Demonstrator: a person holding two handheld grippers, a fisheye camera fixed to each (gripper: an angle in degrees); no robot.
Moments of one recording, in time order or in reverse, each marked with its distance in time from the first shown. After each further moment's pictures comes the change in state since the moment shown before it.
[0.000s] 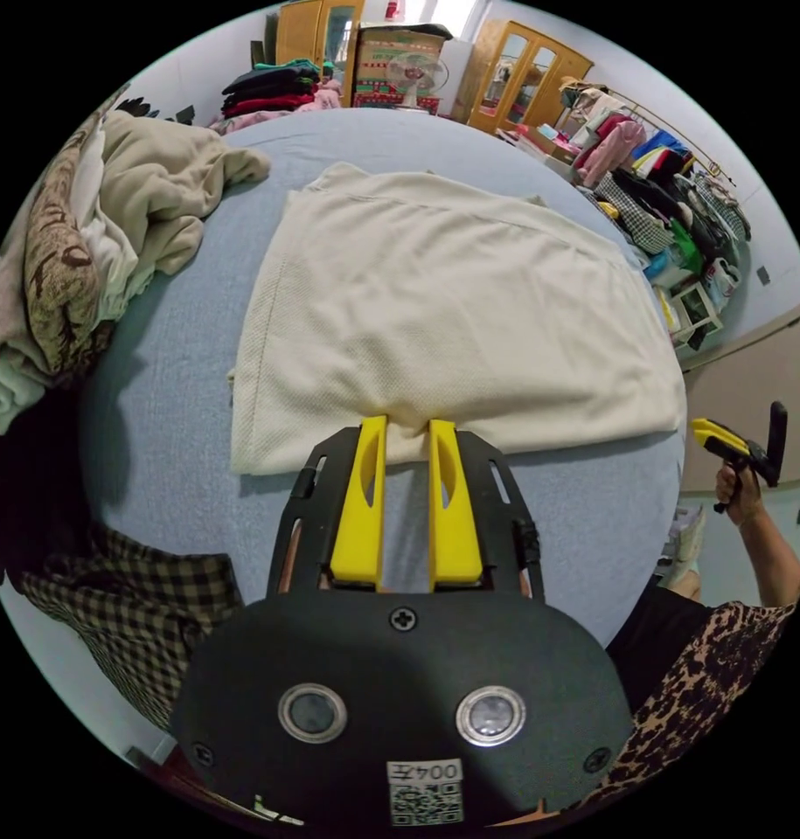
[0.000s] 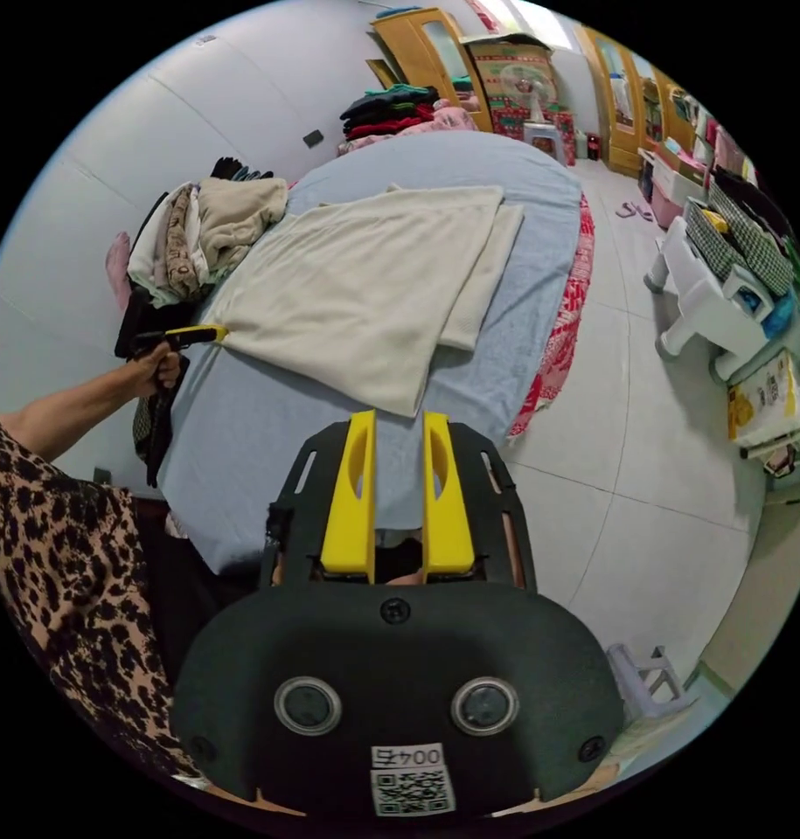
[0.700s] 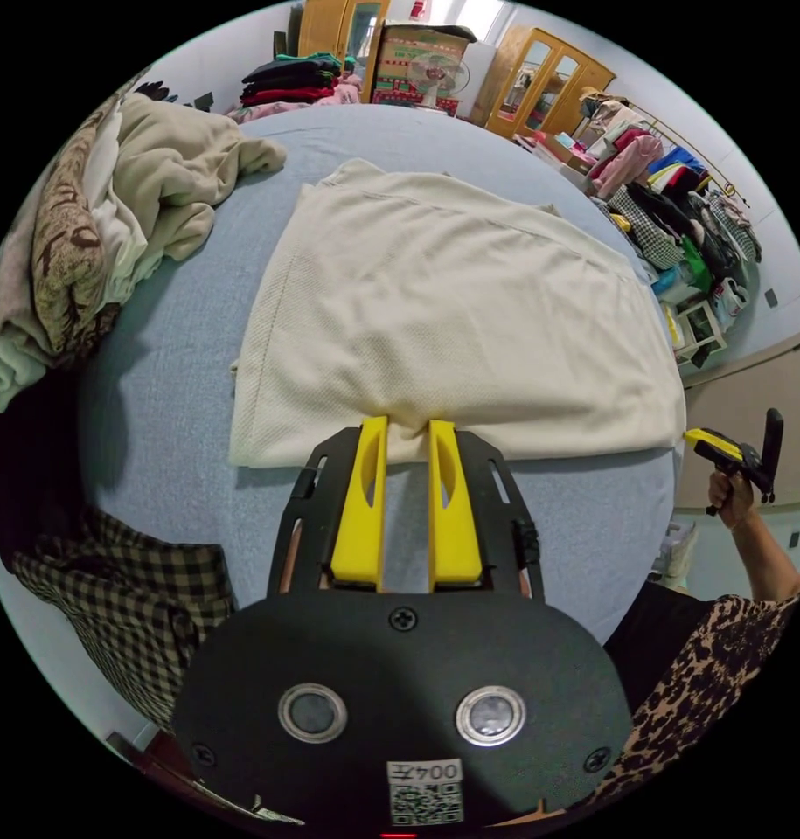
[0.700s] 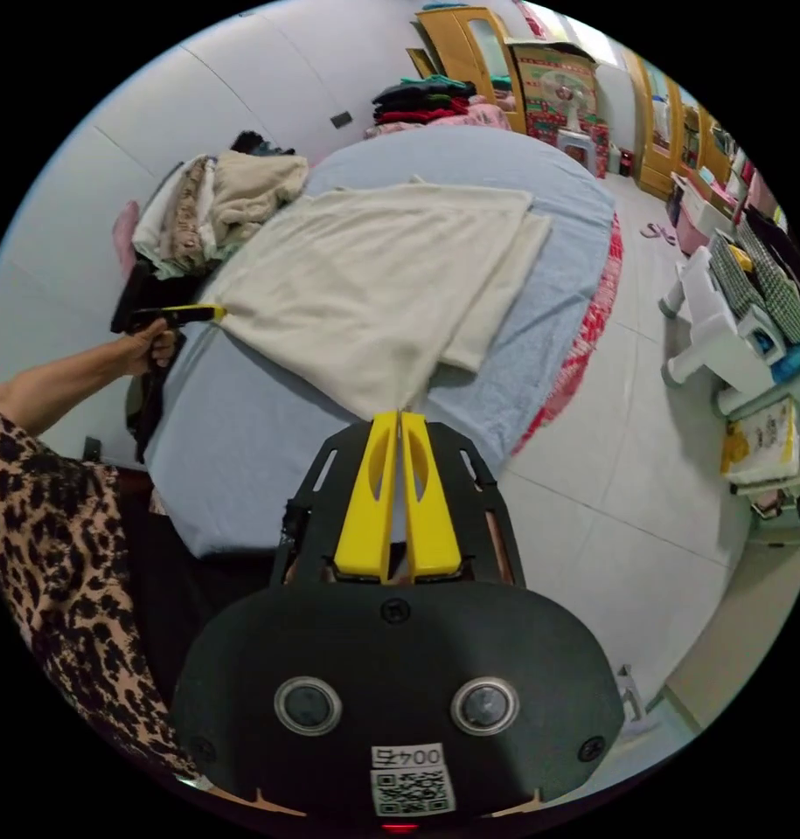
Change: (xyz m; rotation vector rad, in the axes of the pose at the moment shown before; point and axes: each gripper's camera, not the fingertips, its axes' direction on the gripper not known) left arm 0.060 0.012 0.009 0.007 0.024 -0.050; right arm 0.059 -0.025 -0.052 -0.062 0.031 -0.053
